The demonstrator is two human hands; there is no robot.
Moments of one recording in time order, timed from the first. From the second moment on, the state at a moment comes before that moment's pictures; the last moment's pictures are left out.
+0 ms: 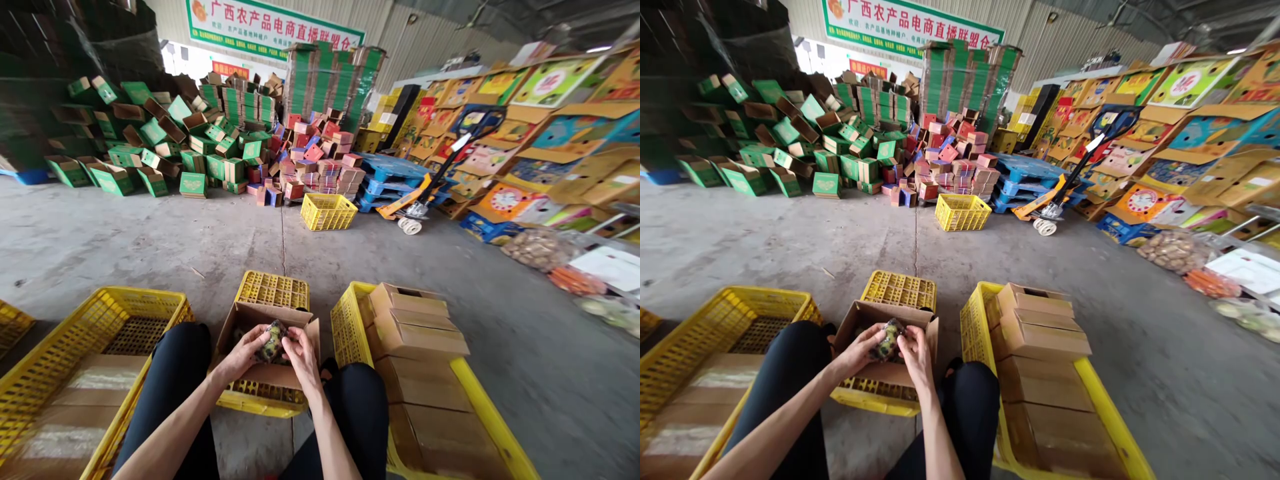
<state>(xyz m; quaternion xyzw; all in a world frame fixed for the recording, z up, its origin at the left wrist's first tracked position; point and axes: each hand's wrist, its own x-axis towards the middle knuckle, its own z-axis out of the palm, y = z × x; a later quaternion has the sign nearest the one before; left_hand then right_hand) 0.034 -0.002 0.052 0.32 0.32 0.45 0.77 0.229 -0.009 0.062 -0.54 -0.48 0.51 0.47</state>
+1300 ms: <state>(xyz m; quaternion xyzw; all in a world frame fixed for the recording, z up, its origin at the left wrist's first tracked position) 0.031 0.004 0.044 0.32 0.40 0.52 0.68 0.234 -0.012 0.078 -0.52 -0.37 0.57 0.51</state>
